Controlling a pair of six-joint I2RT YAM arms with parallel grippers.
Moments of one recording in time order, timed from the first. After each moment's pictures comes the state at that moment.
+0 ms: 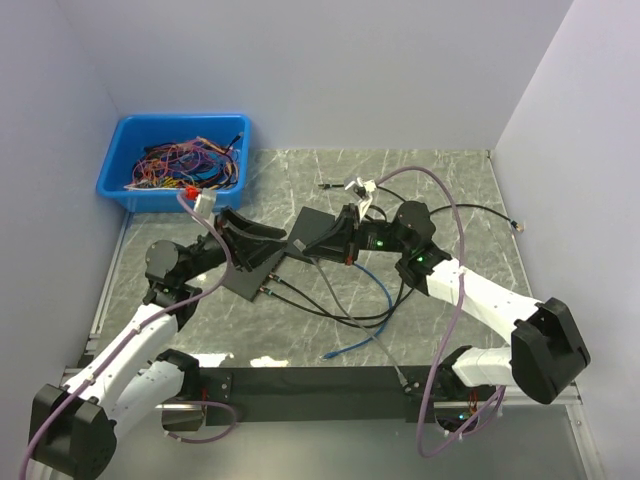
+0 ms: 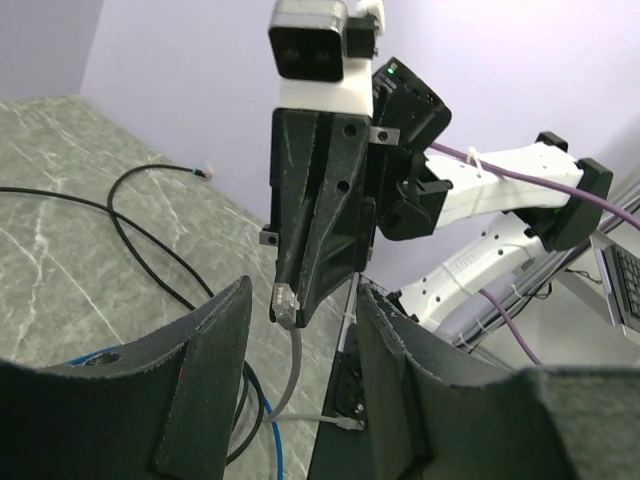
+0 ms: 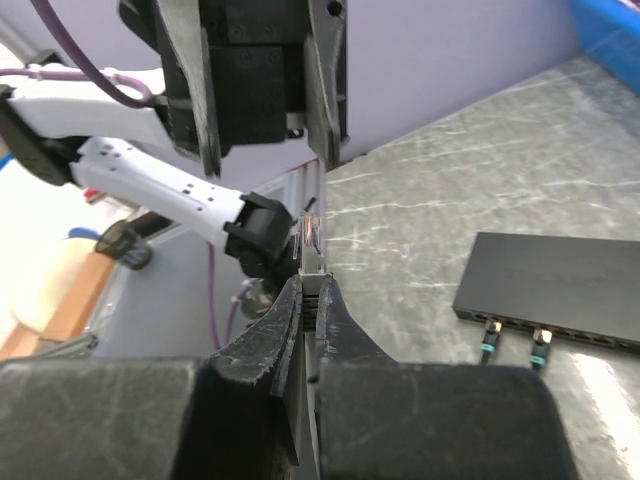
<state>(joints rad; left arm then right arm) -0.34 0.87 0.52 0.78 0.79 -0.87 0.61 1.27 0.79 0.62 -0.89 0.59</state>
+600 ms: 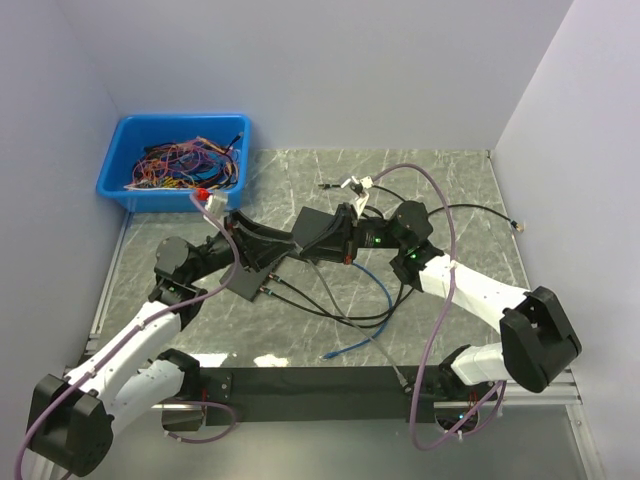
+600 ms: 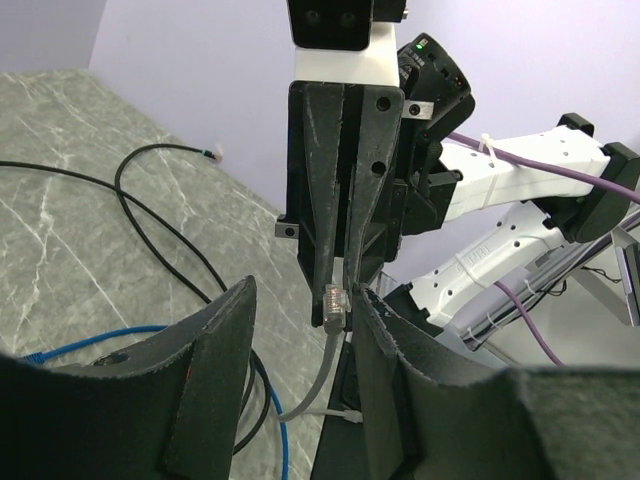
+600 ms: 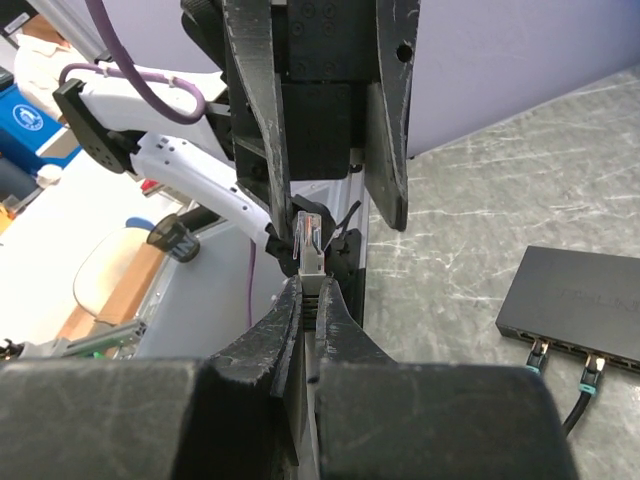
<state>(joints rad) -0.40 0.89 0.52 0.72 0.74 -0.80 0.61 1.34 0.80 0.80 -0.98 0.74</state>
